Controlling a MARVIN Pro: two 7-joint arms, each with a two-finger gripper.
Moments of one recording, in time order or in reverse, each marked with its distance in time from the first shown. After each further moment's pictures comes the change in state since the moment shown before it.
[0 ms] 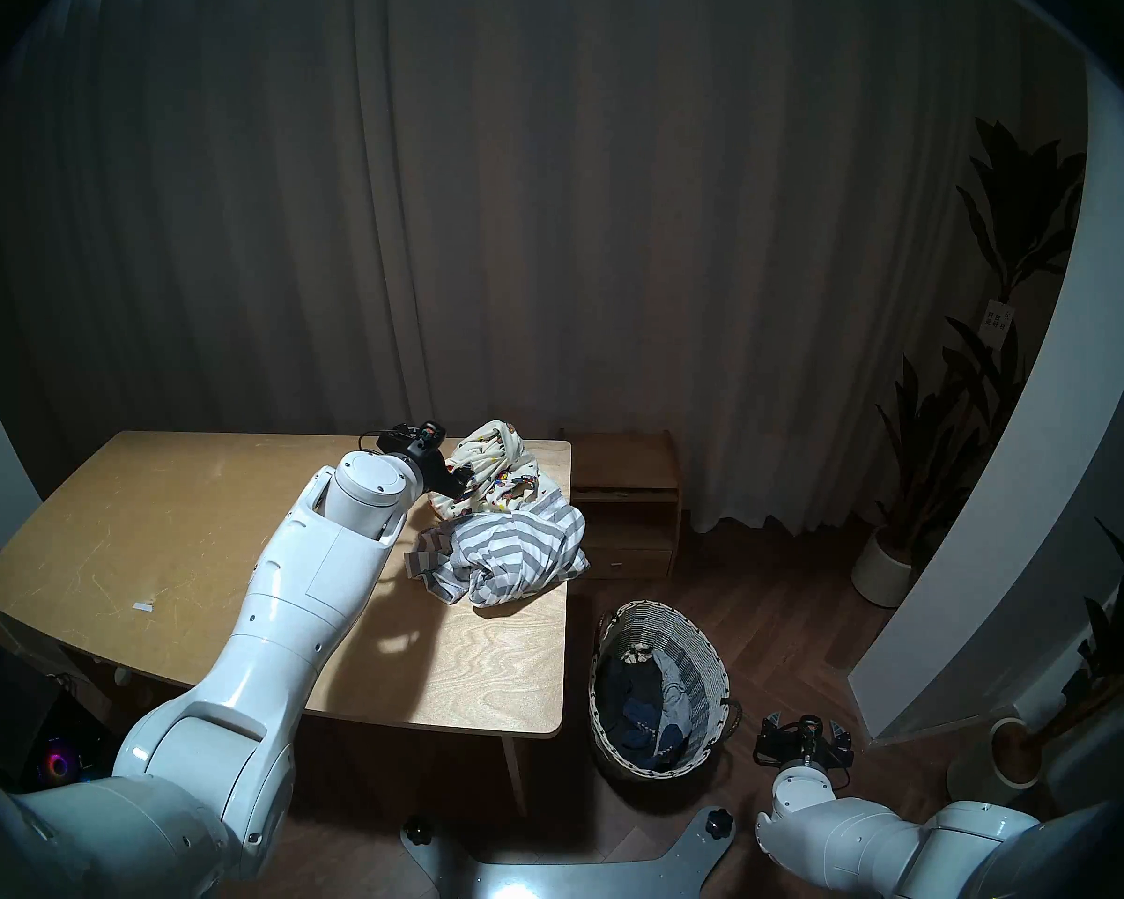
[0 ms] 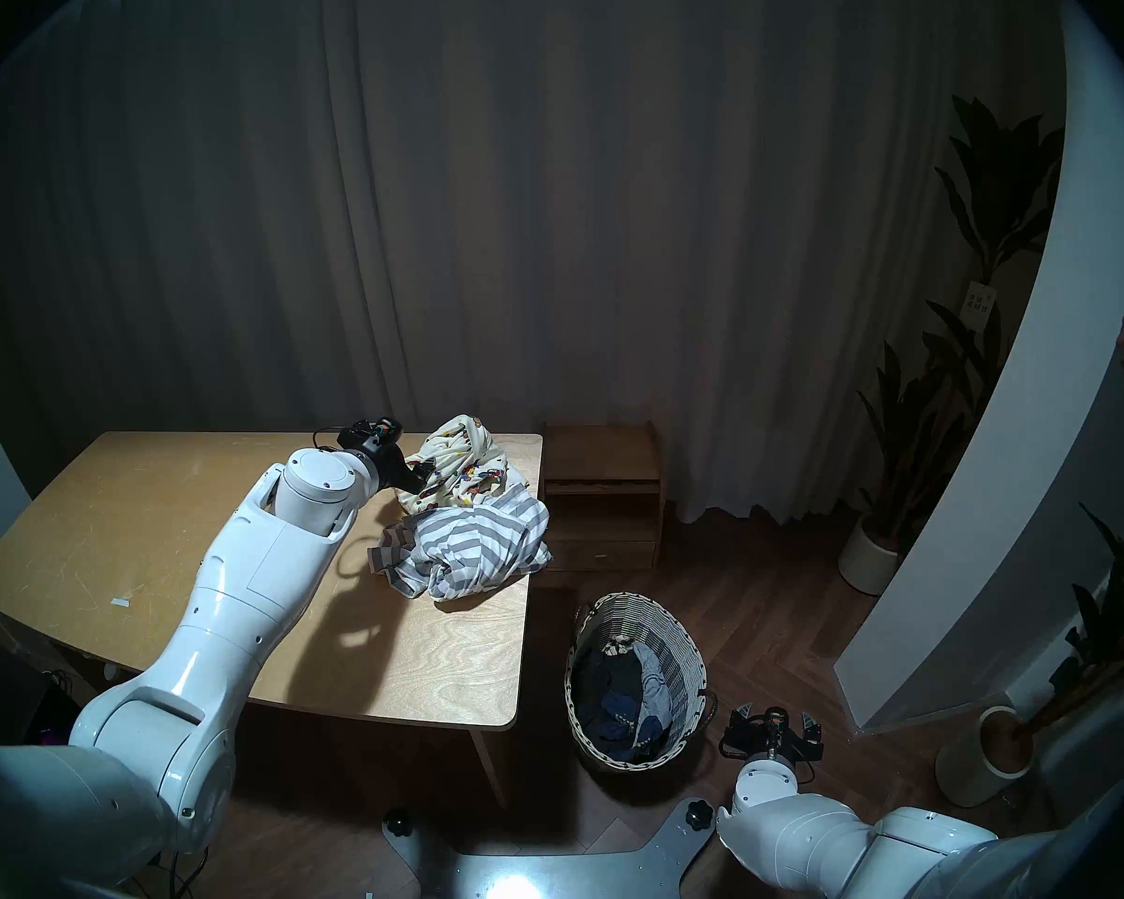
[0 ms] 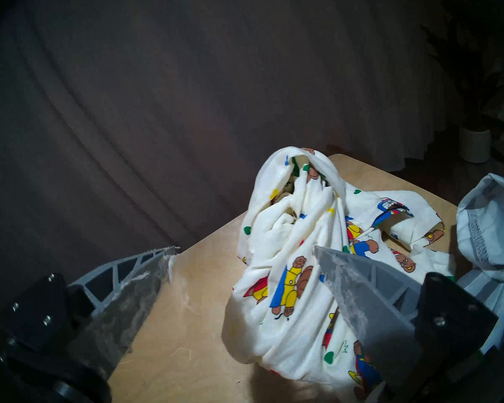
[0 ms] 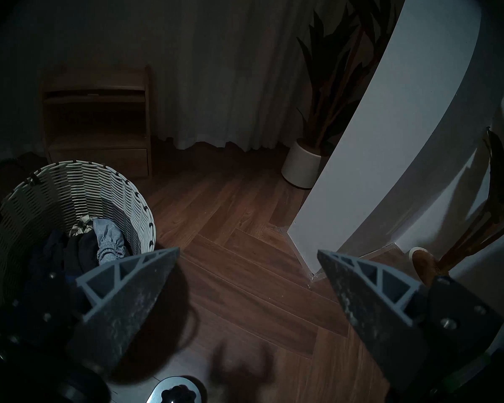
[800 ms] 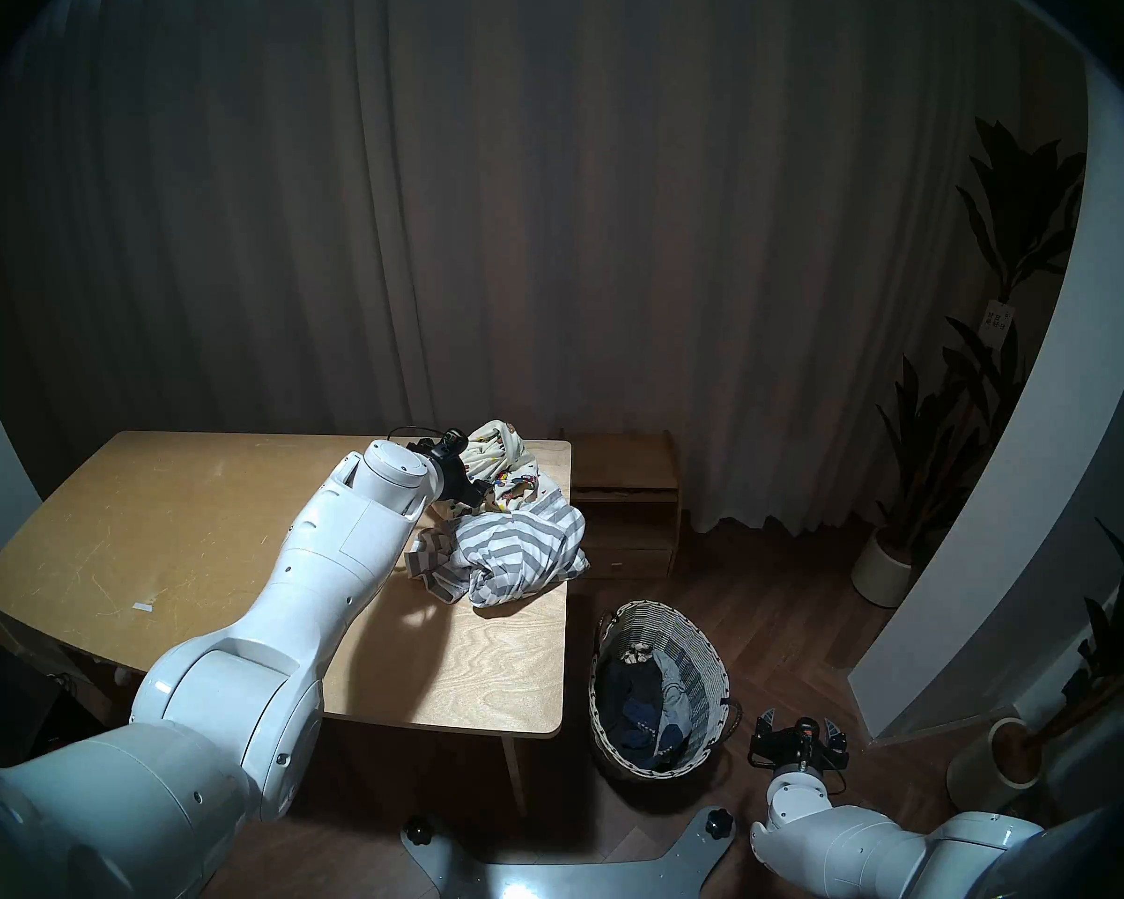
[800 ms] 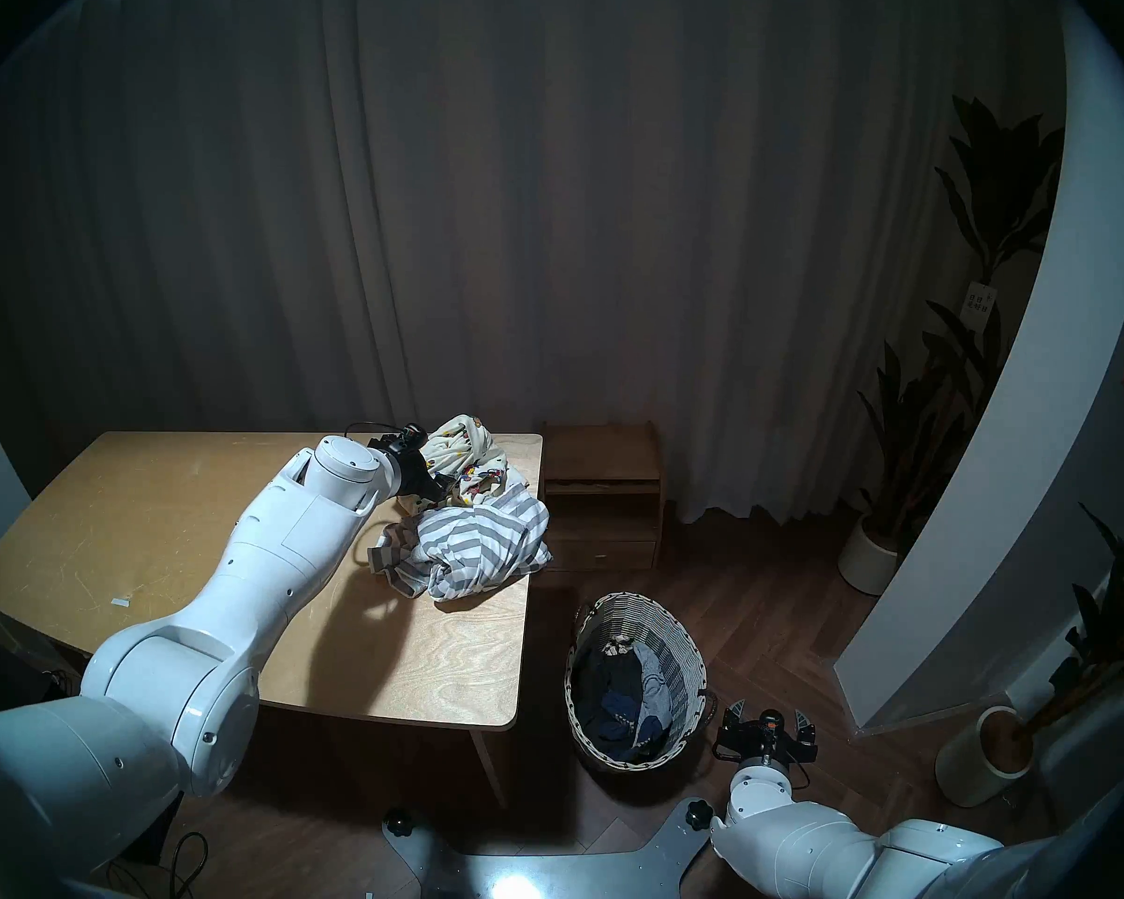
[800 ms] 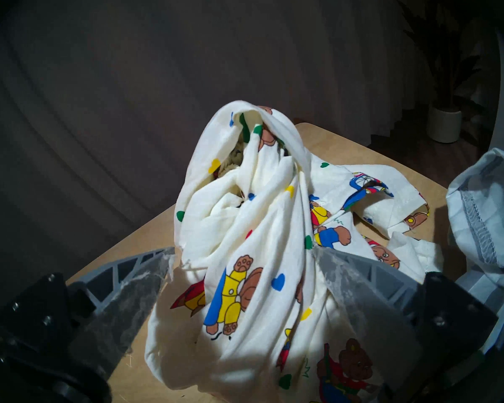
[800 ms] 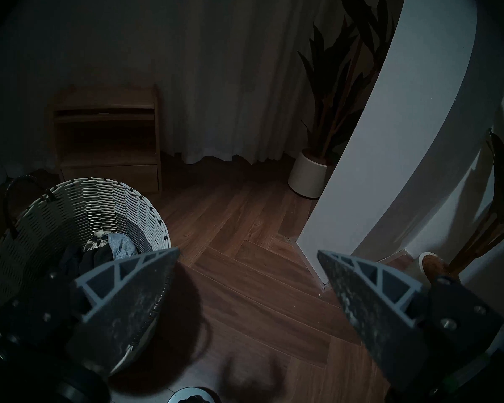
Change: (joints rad) left arm -0.176 -0.059 0.048 0.296 0.010 0.006 -0.101; right arm -0.043 0.018 0.003 -0.078 -0.028 -0.058 -0.023
